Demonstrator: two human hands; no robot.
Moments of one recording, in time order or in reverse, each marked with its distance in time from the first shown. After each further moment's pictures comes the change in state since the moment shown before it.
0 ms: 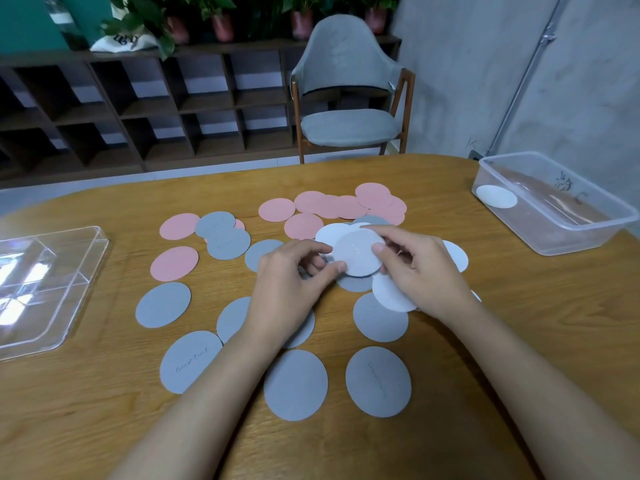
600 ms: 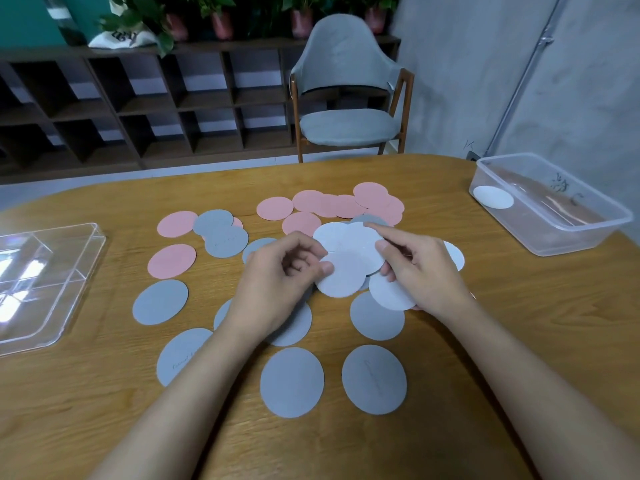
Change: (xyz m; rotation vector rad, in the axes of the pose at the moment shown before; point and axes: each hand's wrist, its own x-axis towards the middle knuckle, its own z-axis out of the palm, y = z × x) left_hand 0.001 0.003 -0.019 -0.202 -0.158 -0.108; right_hand -0.001 0.006 -0.001 0.051 0.029 0.090
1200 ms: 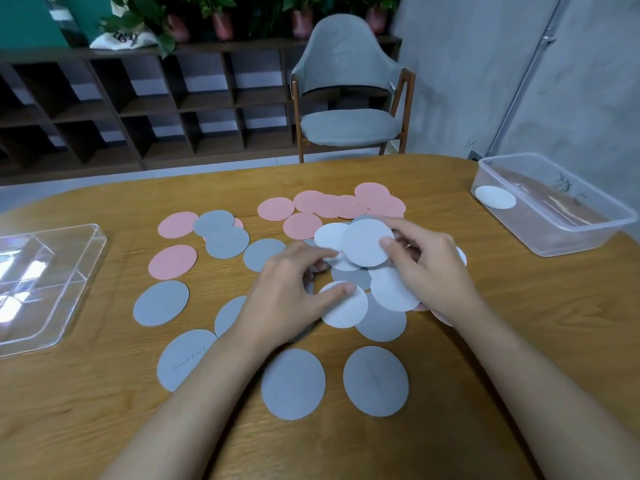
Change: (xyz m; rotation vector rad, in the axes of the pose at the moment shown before) left_hand -0.004 -0.006 0.009 0.409 -0.026 0.155; right_hand 0.002 0.001 -0.006 -0.016 0.033 -0.057
